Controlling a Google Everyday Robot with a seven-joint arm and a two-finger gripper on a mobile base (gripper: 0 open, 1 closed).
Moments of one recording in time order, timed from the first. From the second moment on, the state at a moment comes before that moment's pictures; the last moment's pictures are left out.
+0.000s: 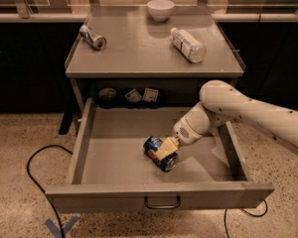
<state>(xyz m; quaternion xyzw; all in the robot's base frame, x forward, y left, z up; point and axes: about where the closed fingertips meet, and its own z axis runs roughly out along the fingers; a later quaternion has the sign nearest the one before) 0.544 -0.062 0.626 -0.38 0.88 0.28 0.09</state>
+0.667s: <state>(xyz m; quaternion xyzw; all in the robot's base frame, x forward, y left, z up) 0.544 -0.061 0.626 -0.38 0.88 0.28 0.09</state>
